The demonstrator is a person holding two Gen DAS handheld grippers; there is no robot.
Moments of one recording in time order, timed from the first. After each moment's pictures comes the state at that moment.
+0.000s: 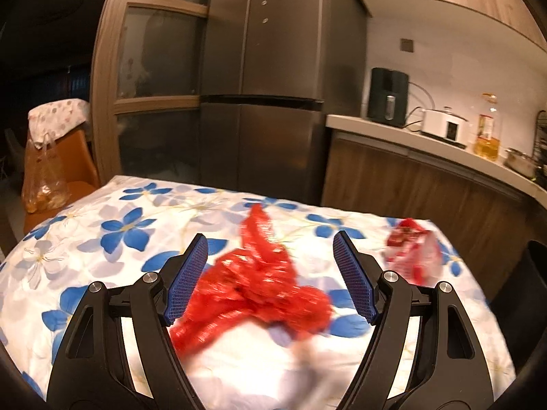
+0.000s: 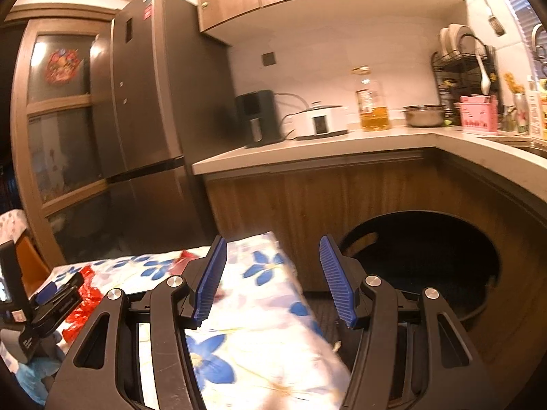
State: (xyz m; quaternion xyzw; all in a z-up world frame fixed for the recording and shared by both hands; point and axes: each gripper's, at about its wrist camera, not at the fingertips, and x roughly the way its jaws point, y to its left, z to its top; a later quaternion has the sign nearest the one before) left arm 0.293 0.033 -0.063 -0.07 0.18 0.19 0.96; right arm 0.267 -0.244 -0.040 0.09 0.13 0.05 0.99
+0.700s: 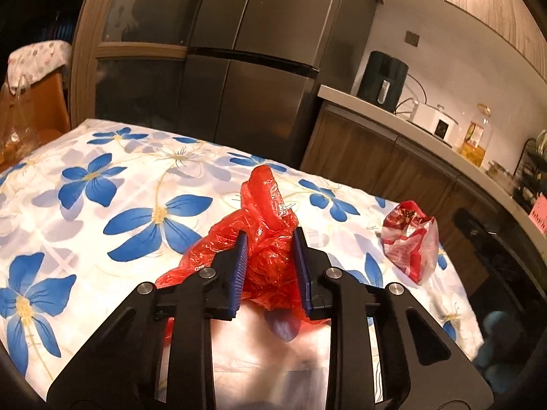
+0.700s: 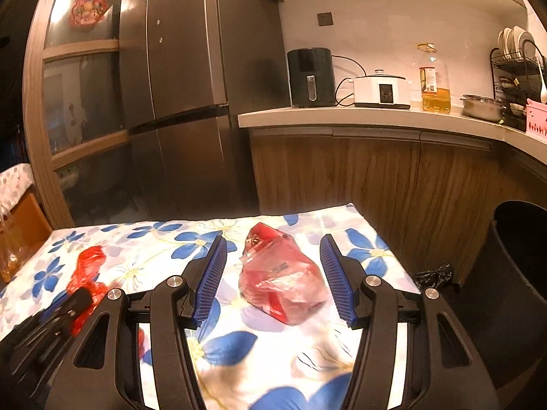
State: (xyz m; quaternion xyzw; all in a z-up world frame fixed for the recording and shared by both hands) left arm 0.307 0.067 -0.098 -0.17 0.23 0.12 0.95; right arm 0.361 -0.117 -0.081 0.03 0.19 0.10 0.98
